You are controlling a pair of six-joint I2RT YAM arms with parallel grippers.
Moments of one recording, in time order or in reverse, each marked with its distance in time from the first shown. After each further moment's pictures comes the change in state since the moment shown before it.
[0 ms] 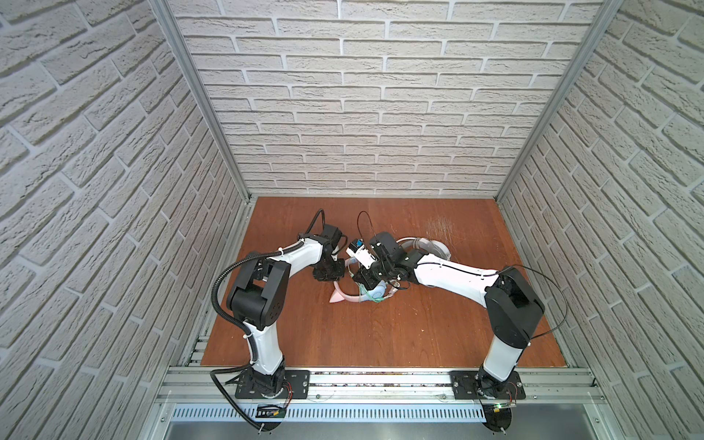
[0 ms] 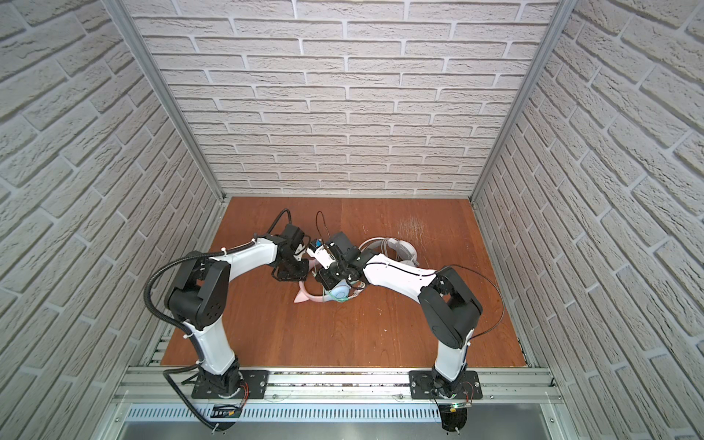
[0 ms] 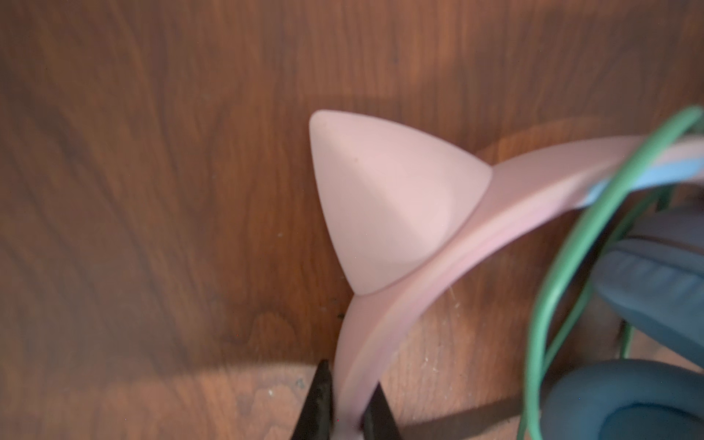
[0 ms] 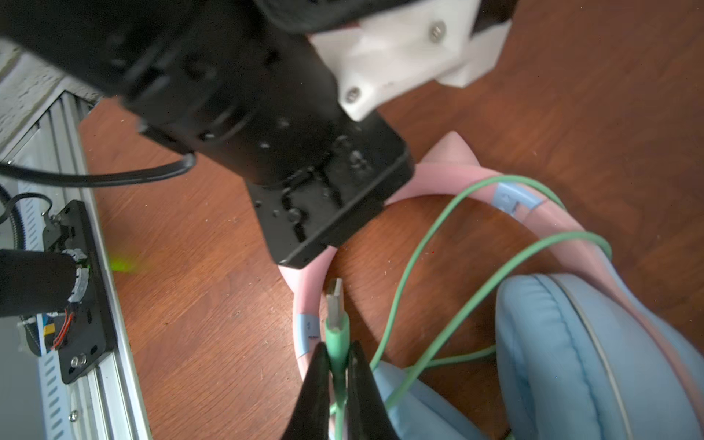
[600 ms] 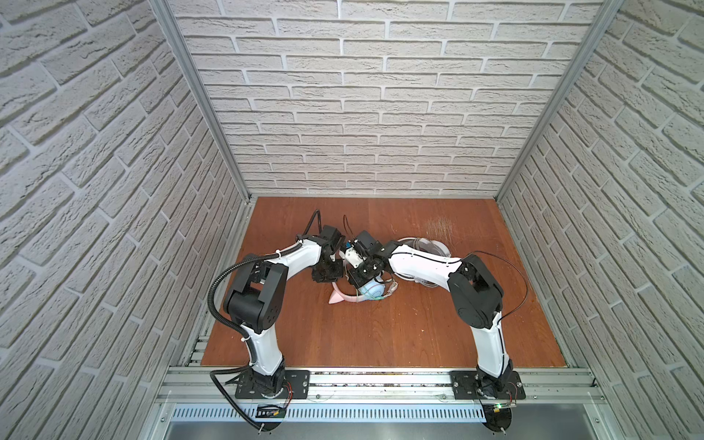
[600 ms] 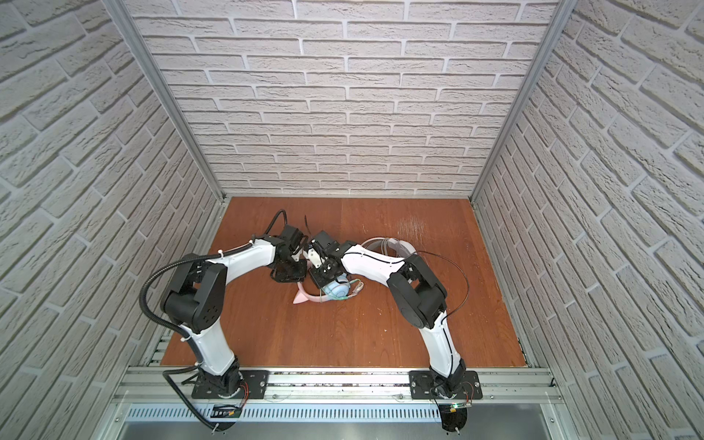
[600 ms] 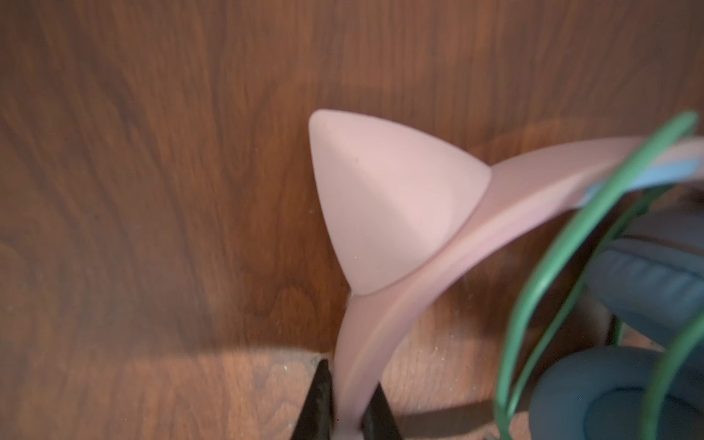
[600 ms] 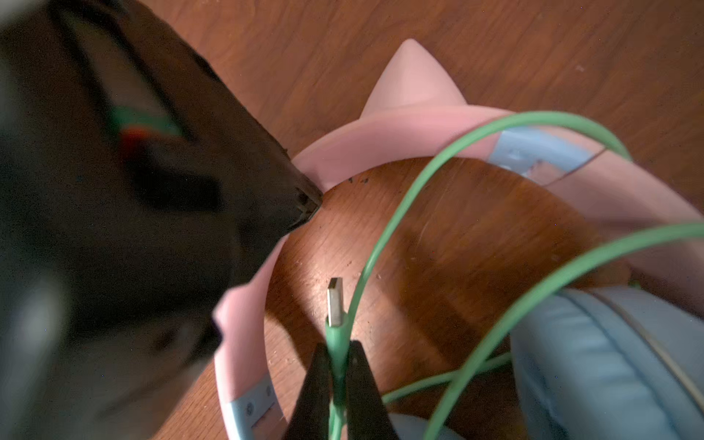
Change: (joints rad) left arm 0.000 -0.027 -0.026 -0.002 -0.018 -0.060; right arm 0.029 0.274 0.292 -0.250 0.075 0.075
